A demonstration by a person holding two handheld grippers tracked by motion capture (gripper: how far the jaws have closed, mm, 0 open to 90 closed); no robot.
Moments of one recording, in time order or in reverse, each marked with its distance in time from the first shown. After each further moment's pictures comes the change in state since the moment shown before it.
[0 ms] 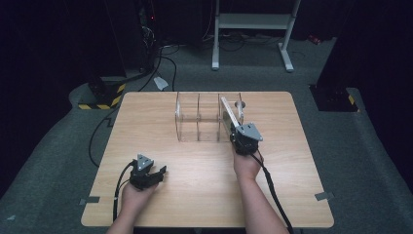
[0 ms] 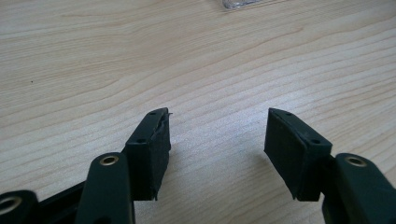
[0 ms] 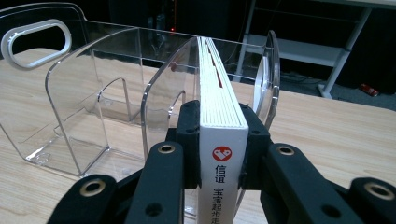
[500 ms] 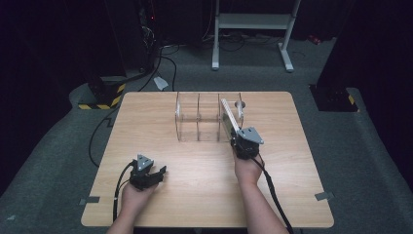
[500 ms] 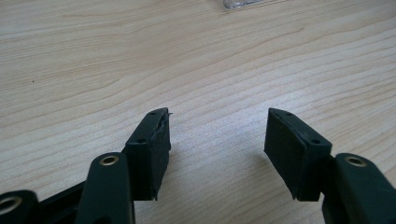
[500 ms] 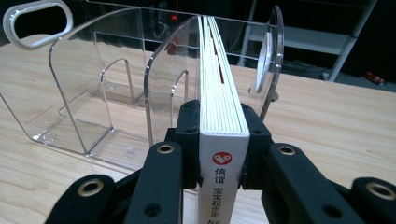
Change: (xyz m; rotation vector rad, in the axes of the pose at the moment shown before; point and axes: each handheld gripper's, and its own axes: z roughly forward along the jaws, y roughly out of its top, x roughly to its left) left arm -0.001 0.000 -0.001 0.002 0.002 0.002; right arm 0.000 -0.010 -0.007 0.049 0.009 0.008
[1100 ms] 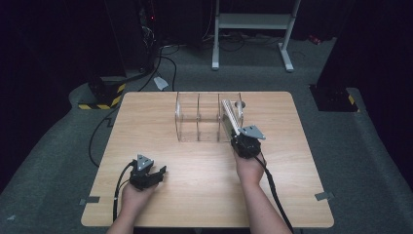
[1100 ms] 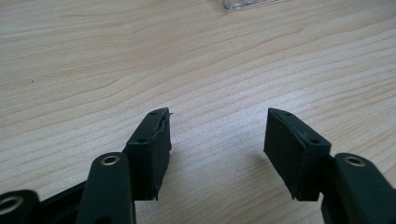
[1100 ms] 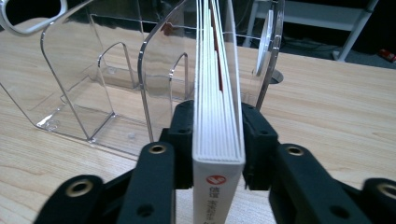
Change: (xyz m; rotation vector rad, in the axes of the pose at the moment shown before) left arm 0.001 0.000 0.000 0.000 -0.003 0.001; right arm -0.006 0.005 0.001 0.090 0.023 0.018
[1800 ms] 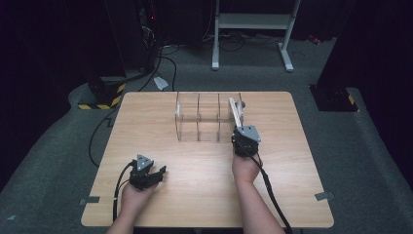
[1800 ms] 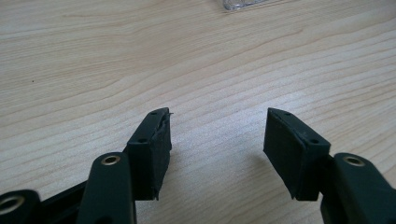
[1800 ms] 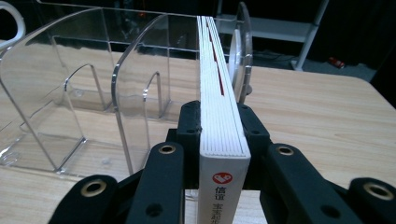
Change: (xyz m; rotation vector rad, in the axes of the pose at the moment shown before) left arm 0.001 0.000 0.000 -0.003 -0.002 -0.002; right arm 0.011 0.001 0.004 -0.066 -0.151 0.042
